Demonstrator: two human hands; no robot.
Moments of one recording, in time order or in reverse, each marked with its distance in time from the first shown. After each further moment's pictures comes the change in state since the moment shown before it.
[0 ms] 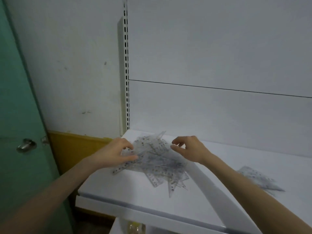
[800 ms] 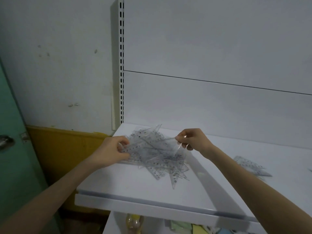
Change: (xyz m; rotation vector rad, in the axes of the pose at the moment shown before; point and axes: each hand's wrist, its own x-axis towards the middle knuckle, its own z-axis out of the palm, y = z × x) left_hand -0.008 -0.010 0.019 -0.414 0.152 -0.100; right_hand -0.009 -0.004 0.000 0.714 0.094 0.294
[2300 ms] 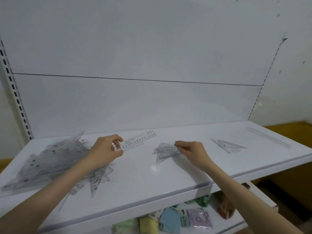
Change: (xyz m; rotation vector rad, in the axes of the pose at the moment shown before) left_hand 0.049 0.146 0.135 -0.059 -0.194 0.229; right_hand -0.152 0.100 -0.165 -0.531 0.464 -0.015
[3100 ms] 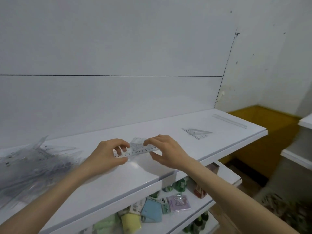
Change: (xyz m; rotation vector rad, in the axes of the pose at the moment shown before) left_hand -0.008 0.049 0.051 -0.104 -0.191 0.330; right_hand -0.039 -0.027 -0.008 -0.381 0.058 -0.507
